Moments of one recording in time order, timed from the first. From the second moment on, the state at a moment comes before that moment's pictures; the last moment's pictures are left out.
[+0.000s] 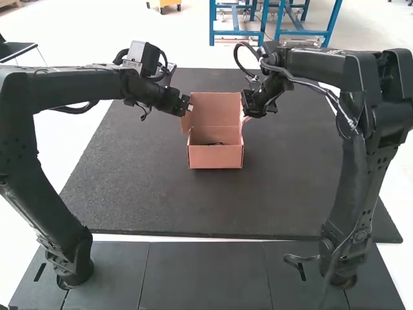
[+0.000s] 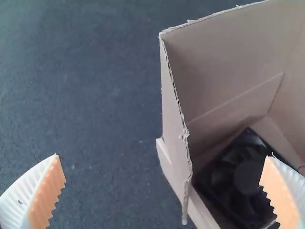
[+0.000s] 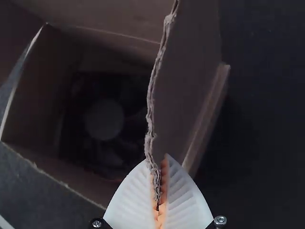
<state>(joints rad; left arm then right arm) -0.37 1.55 1.20 -0.33 0.08 0.04 0.34 1.85 1.55 -0.86 -0.29 0.06</state>
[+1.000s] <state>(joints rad) -0.34 1.51 1.15 -0.24 -0.03 -0.01 0.35 1.85 1.53 -0.83 -0.29 0.07</state>
